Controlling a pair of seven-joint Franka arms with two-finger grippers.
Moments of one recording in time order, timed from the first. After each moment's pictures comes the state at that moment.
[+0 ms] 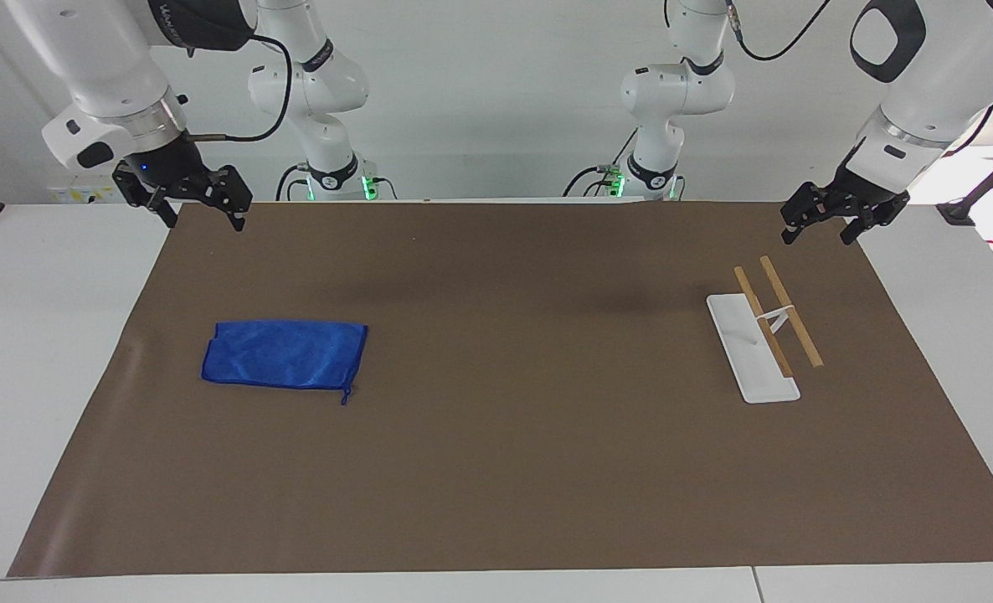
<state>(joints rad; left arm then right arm) -0.04 -0.02 0.05 -1.63 -0.03 1.60 0.08 0.07 -0.01 -0.09 -1.57 -0.04 1.50 0.05</state>
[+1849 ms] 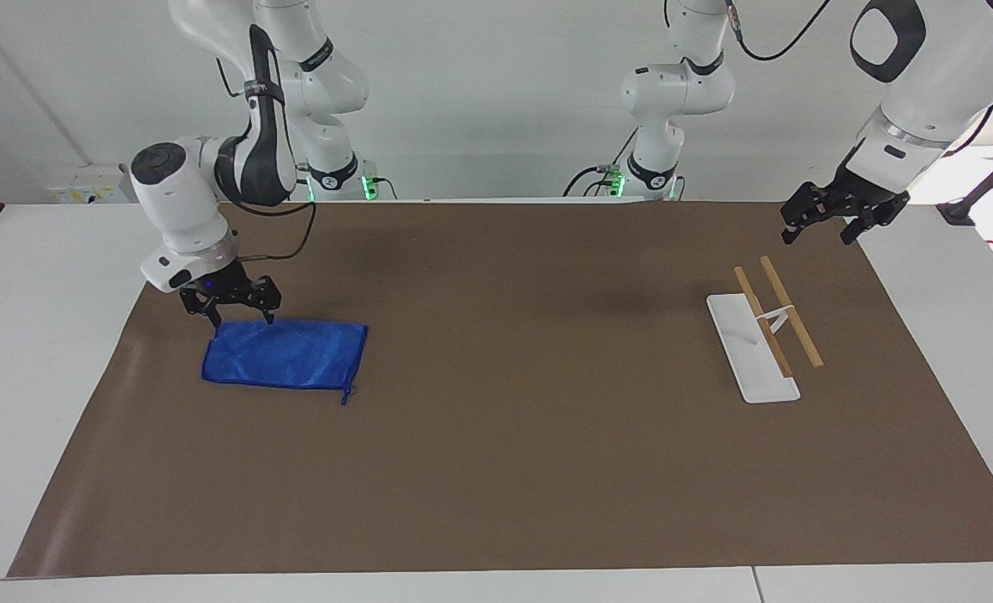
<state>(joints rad) -0.04 -0.02 0.05 -1.63 -0.03 1.60 0.08 -0.02 0.01 -0.10 -2.35 -0.01 2.49 -0.18</state>
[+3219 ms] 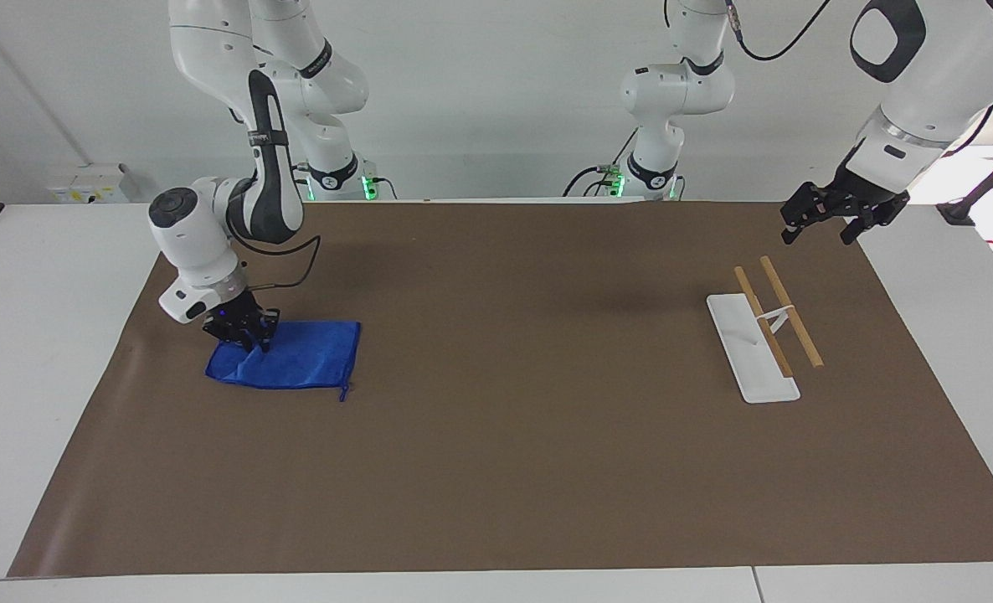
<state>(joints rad) -0.04 -0.02 0.05 -1.63 -0.03 1.60 0.08 -0.04 0.11 -0.09 -2.35 0.08 2.56 -0.28</state>
